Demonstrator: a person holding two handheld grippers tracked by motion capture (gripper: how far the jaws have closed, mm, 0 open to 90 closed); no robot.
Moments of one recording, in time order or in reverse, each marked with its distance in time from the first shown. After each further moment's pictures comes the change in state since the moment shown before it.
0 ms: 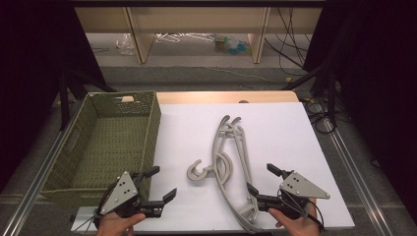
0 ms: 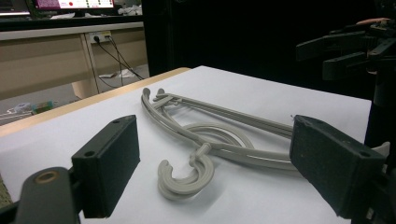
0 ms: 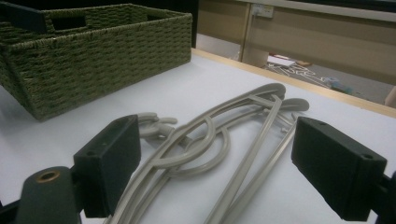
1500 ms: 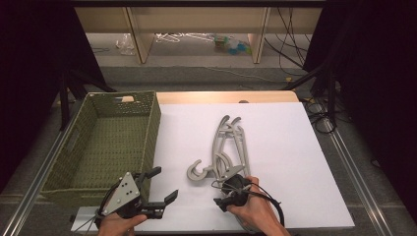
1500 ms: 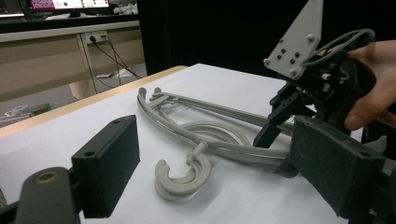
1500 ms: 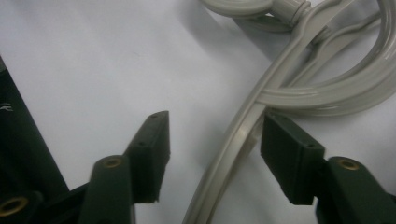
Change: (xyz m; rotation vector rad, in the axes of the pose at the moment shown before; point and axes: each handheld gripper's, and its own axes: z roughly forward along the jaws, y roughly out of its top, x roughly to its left) left arm -0.003 0.000 0.002 0.013 -0.013 0.030; right arm 0.050 0.002 0.113 0.701 0.216 -0.092
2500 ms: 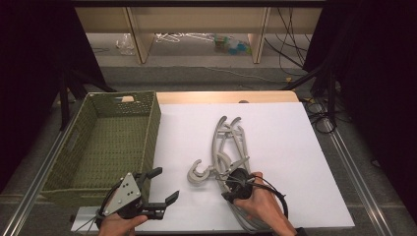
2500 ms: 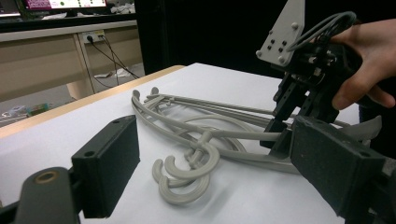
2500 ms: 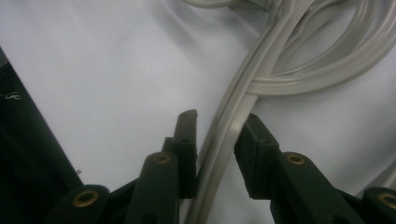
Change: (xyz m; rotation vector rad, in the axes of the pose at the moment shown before) left arm -0.002 0.000 0.001 -0.001 -0.007 -0.006; right arm -0.015 0.004 -0.014 0.081 0.032 0.049
